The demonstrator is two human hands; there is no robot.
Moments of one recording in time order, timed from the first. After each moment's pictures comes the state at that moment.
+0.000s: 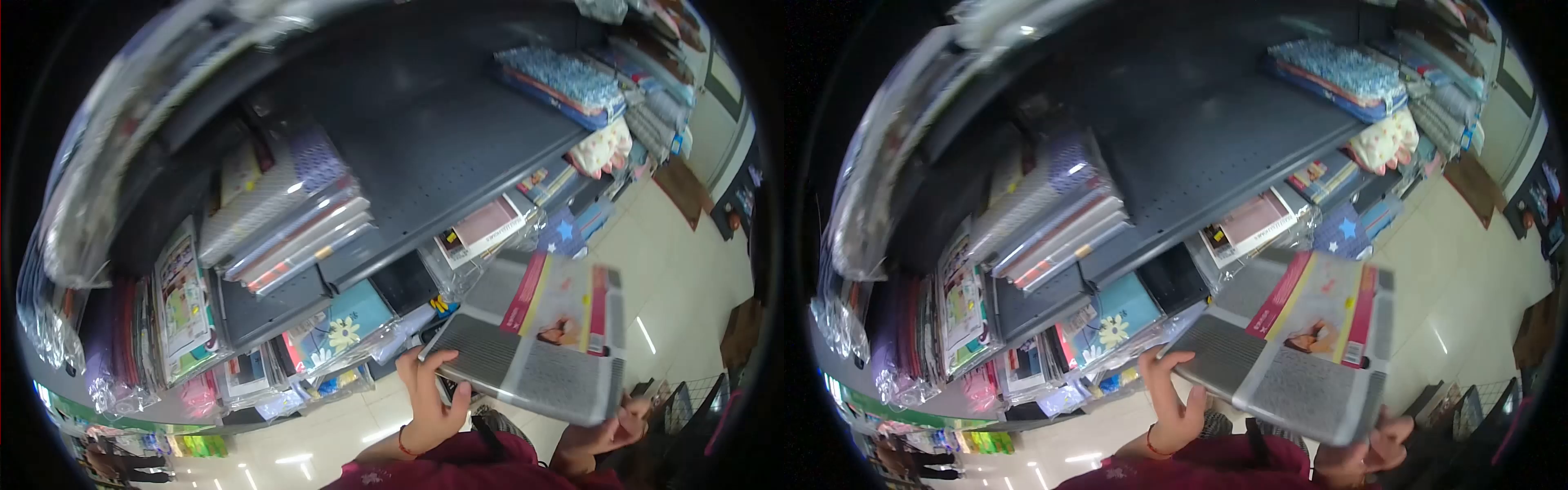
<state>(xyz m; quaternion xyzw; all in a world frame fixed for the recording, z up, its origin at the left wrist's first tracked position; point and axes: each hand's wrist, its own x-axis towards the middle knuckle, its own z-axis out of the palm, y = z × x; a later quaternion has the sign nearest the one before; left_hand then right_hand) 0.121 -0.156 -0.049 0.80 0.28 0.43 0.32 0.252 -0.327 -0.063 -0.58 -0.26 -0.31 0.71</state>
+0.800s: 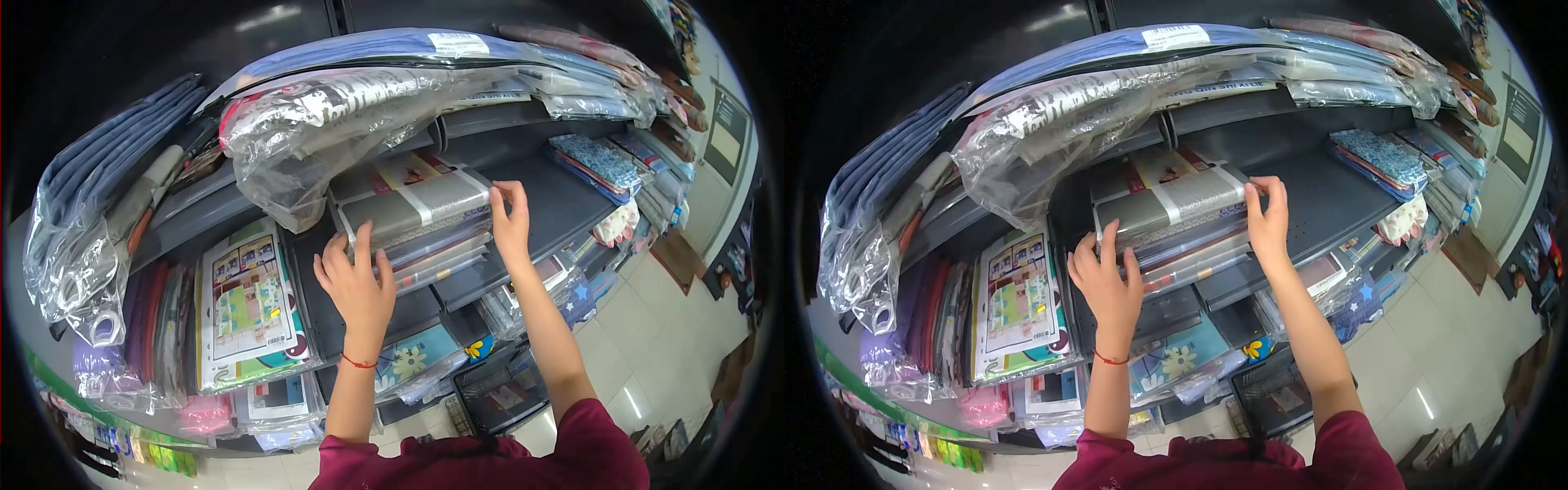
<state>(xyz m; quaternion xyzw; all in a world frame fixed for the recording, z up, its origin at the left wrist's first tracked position) -0.007 0.094 0.041 0.74 0.37 0.54 -0.13 0.239 0.063 0.038 -0.55 -0.44 -0.14 0.69</state>
